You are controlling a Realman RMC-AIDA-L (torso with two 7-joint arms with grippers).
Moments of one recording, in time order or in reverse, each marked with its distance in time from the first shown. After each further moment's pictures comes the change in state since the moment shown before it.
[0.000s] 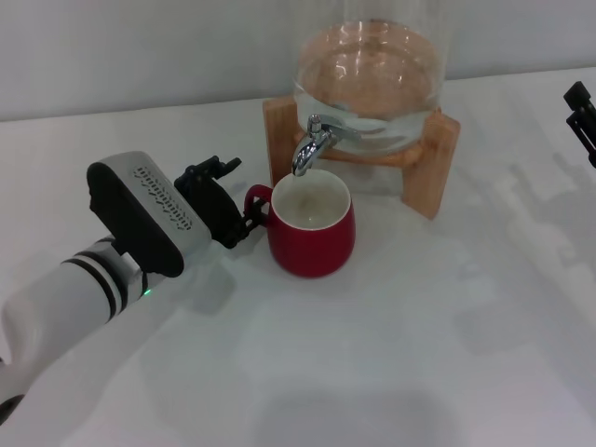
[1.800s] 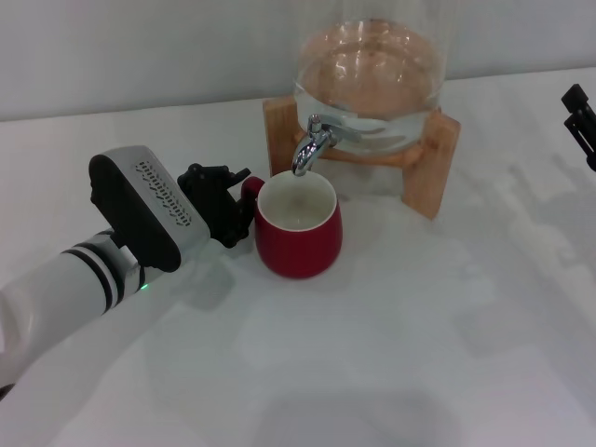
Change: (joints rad) left arm -0.061 -0.001 0.073 -0.088 0.003 0.045 -0.081; right arm 0.002 0.000 -0.002 0.006 0.000 0.004 -0.004
